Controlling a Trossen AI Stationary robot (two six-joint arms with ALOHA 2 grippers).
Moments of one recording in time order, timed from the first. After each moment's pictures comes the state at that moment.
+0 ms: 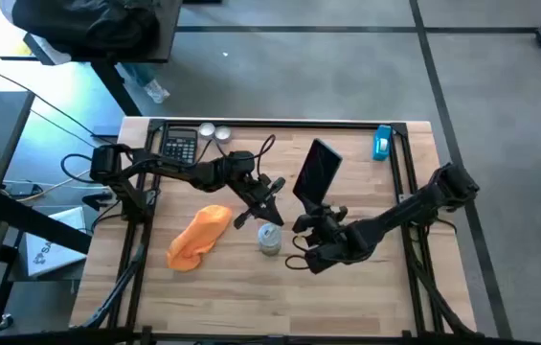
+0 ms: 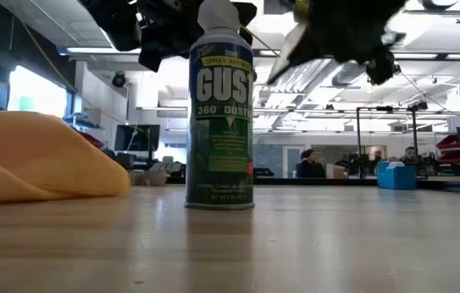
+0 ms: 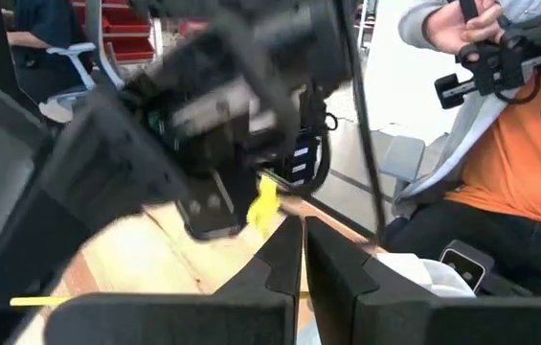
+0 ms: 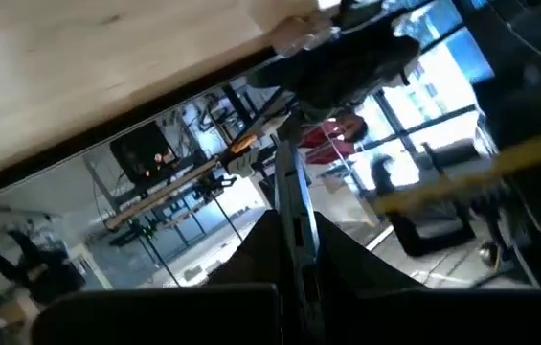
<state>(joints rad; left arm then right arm) 0.12 1.70 0.95 0.51 0.85 0.13 0.47 1.68 1.14 -0.54 1.27 -1.41</state>
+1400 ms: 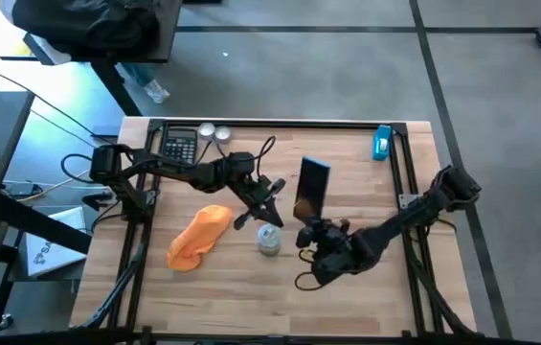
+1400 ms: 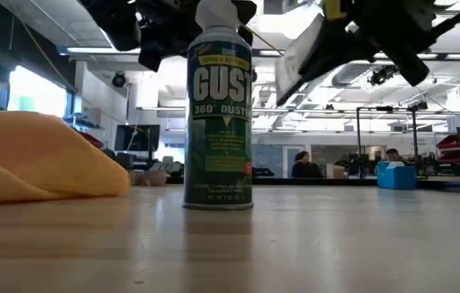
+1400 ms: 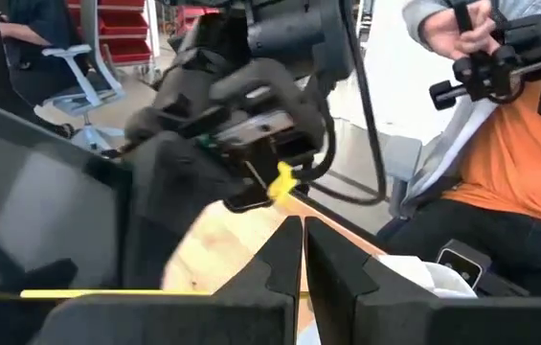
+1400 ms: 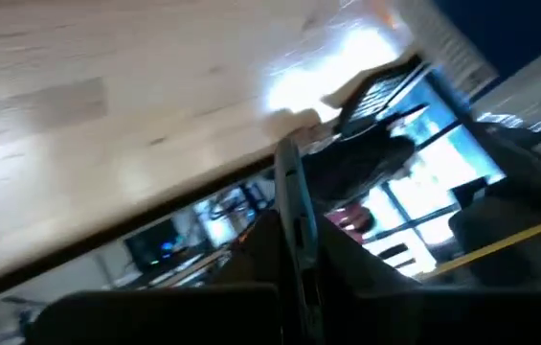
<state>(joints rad) 0.11 1.70 0.95 0.52 0.85 0.13 0.54 1.71 1.17 -0.75 1.04 -1.24</state>
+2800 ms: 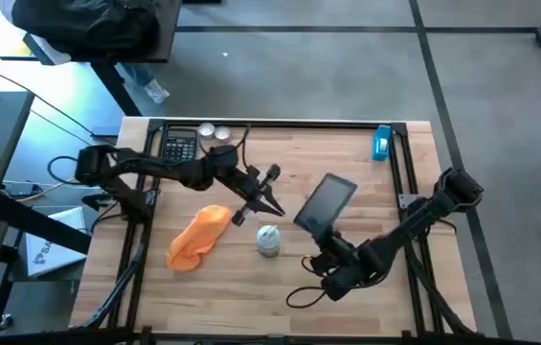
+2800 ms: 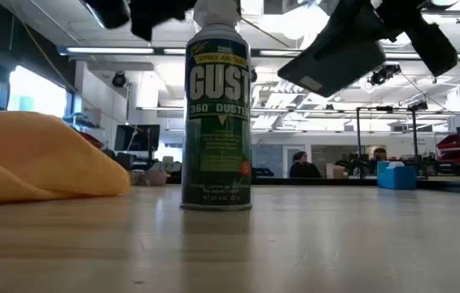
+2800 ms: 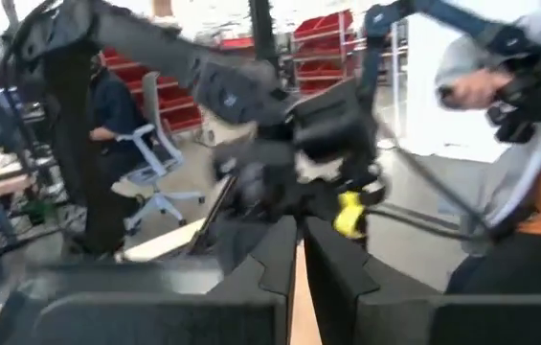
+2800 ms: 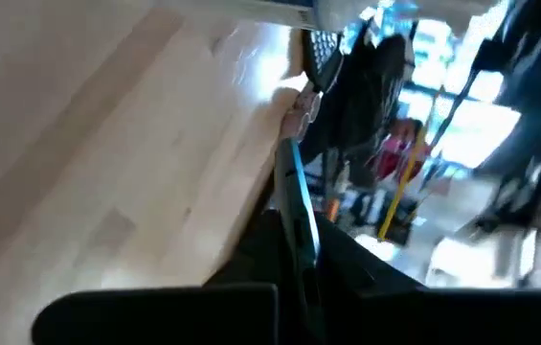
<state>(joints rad) 0.08 1.54 0.96 0.58 0.72 0.17 0.63 1.71 1.18 -0.71 1.13 -0.44</state>
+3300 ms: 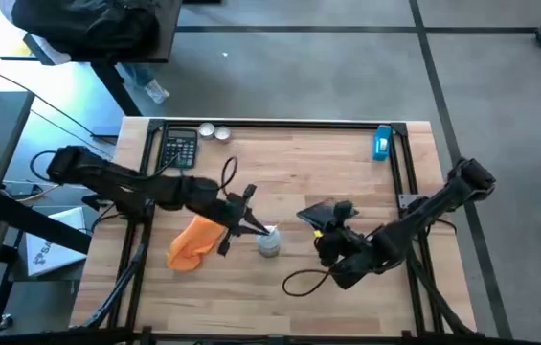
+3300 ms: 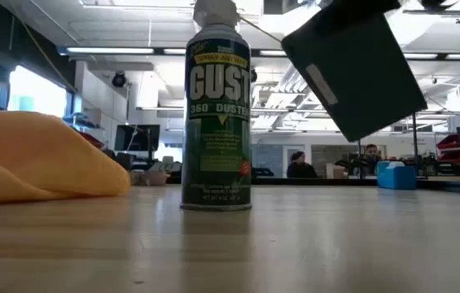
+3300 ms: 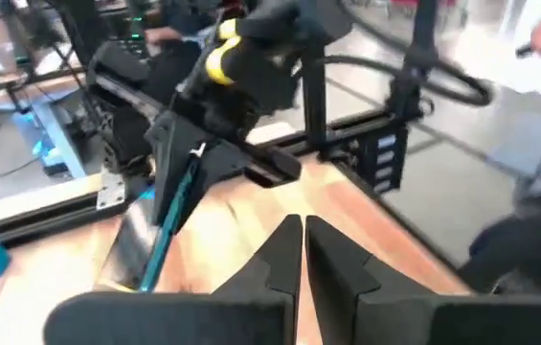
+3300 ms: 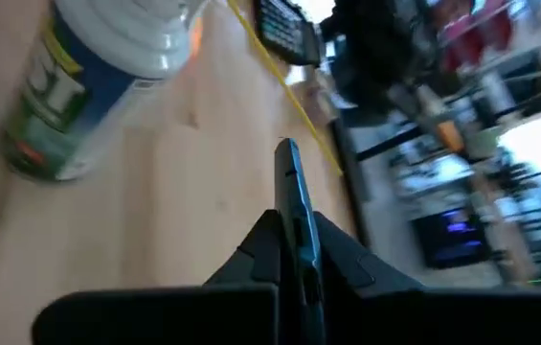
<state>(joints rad) -0.27 1.32 0.96 0.16 0.08 0.11 0.61 1.53 1.18 -0.73 0.98 0.18</state>
